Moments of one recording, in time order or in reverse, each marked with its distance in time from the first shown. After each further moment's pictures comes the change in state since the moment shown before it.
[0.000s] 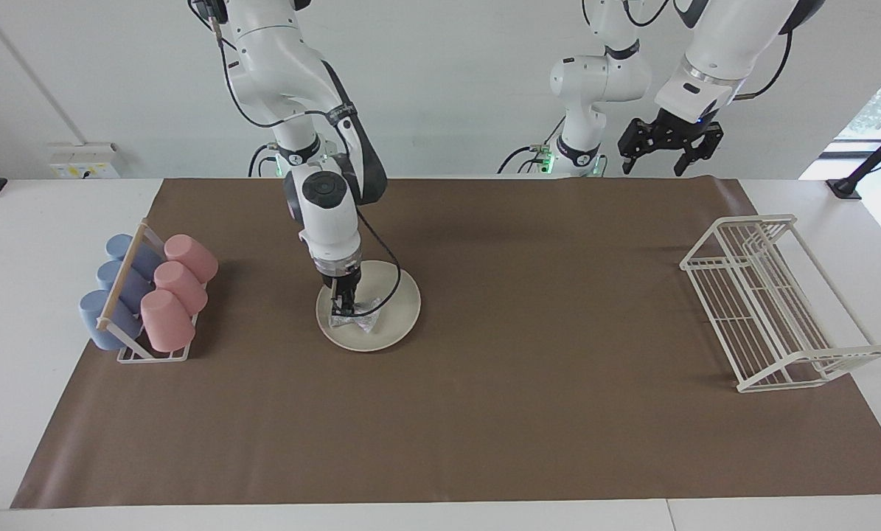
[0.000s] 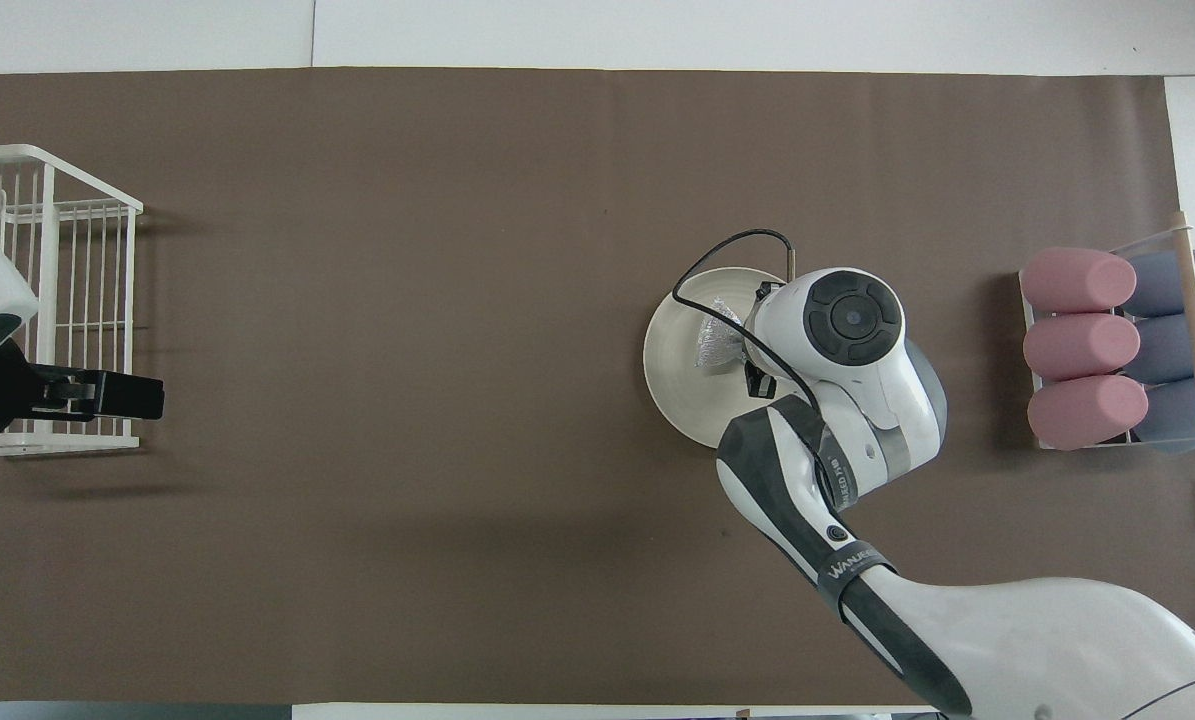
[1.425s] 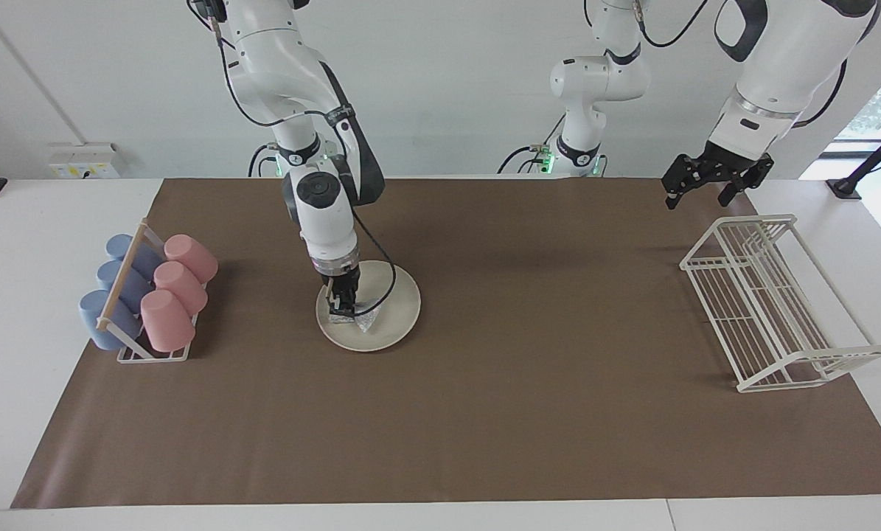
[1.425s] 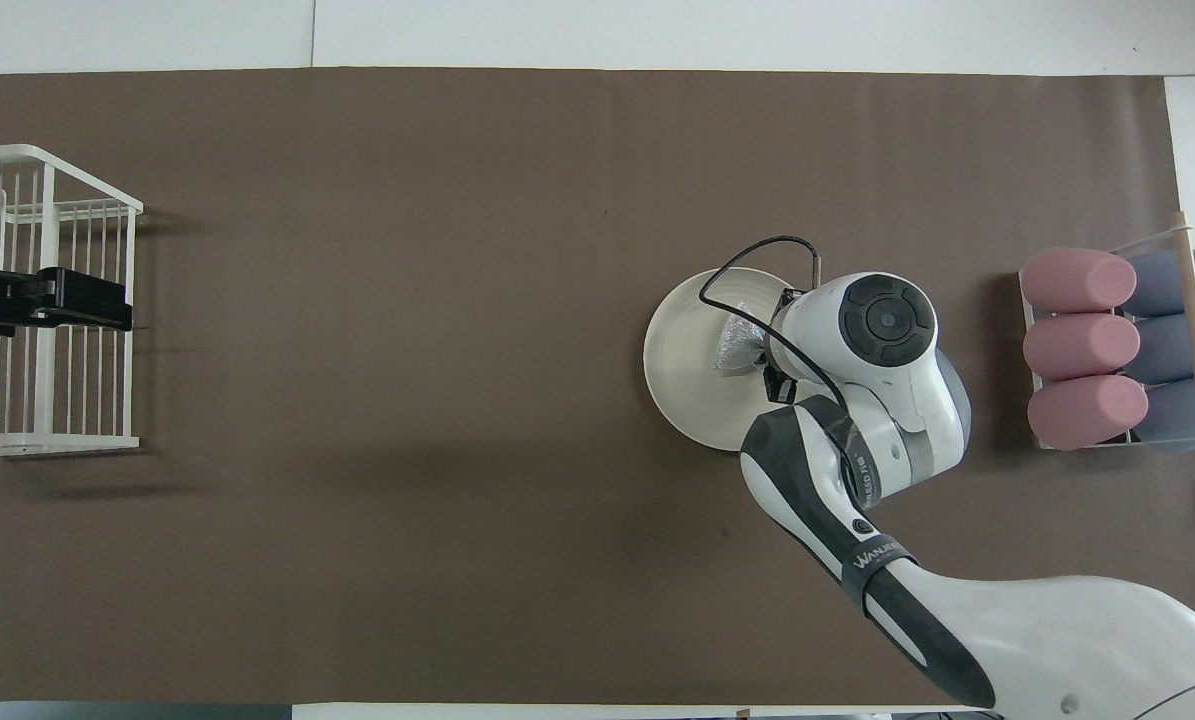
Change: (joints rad) left arm 0.053 0.168 0.034 0.127 -0.027 0.053 0.005; right arm -0.066 -0.021 -0.006 -0.057 0.026 -0.010 -0.058
